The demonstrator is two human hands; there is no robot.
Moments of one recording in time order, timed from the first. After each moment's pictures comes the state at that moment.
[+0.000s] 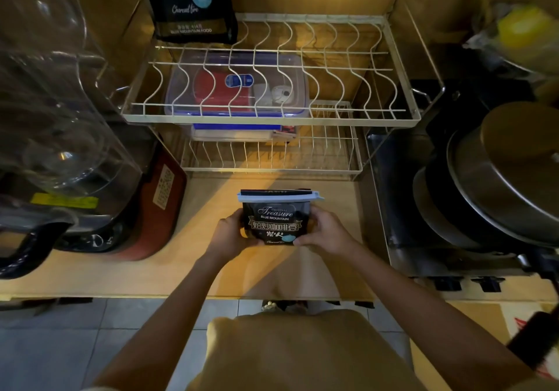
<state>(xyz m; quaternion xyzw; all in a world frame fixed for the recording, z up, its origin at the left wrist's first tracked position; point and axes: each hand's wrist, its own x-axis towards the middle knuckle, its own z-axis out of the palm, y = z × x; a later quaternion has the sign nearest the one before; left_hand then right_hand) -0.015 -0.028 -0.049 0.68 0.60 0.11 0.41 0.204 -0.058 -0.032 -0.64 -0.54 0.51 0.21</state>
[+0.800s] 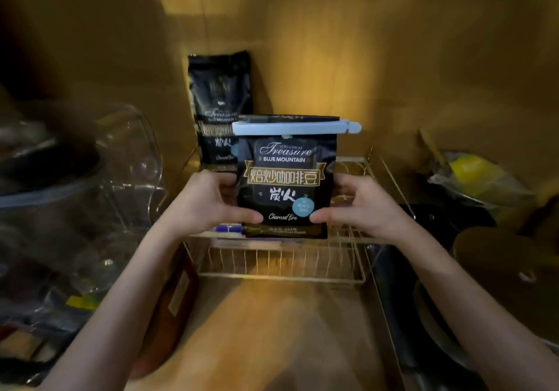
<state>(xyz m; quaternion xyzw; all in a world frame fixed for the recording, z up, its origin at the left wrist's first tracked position) -0.033 0.053 0.229 0.78 0.46 0.27 0.31 0.222 0.020 0.222 -0.50 -0.69 0.38 0.35</state>
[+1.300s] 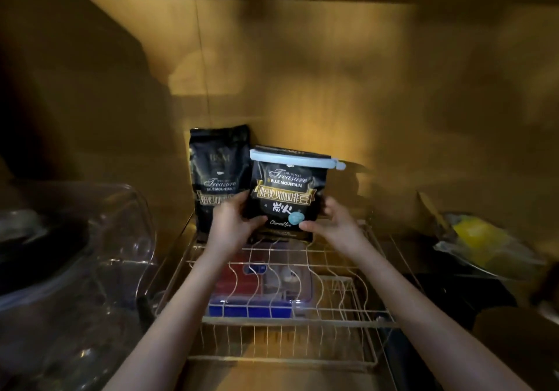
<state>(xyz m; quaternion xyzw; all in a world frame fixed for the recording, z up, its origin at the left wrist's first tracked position) 0.017 0.153 0.220 0.70 0.52 0.44 0.21 0.218 0.130 0.209 -0.54 -0.61 0.36 0.45</state>
